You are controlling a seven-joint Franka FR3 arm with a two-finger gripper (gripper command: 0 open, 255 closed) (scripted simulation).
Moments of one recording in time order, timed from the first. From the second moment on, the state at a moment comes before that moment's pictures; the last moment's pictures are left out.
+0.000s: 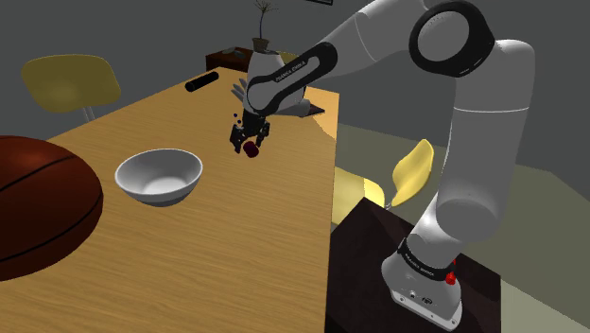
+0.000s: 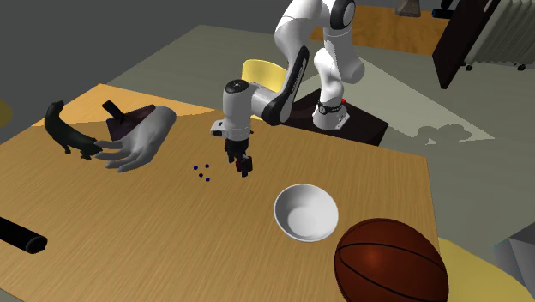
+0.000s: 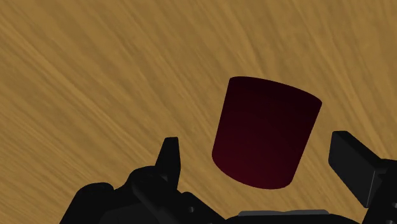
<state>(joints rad) -0.03 0.36 0.11 -1.96 -0.02 2.44 0.18</state>
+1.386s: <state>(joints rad) -0.03 0.28 0.11 -1.93 -0.01 2.34 0.17</state>
